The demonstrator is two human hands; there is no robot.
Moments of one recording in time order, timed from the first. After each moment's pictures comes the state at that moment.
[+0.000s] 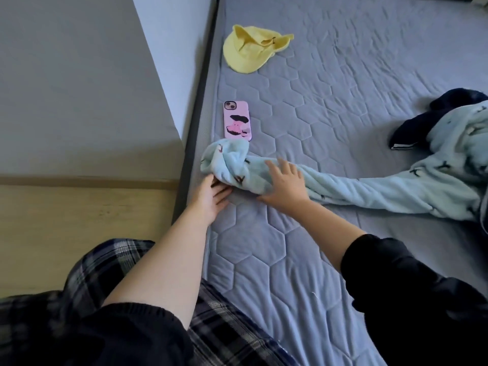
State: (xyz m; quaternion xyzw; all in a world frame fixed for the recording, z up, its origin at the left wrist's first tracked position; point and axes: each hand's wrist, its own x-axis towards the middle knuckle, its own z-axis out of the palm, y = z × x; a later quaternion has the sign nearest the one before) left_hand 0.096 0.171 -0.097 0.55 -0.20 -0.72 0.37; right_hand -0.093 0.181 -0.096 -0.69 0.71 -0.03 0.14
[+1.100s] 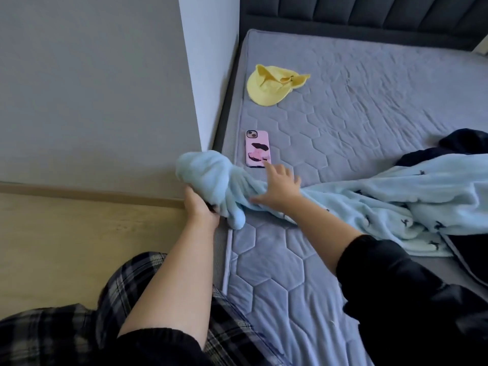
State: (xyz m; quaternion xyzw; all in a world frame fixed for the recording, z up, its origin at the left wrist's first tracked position) left_hand 0.143 0.148 -0.077 0.44 0.00 -0.67 0.60; right_hand -0.026 0.149 -0.031 -0.68 0.72 -0.03 0.17
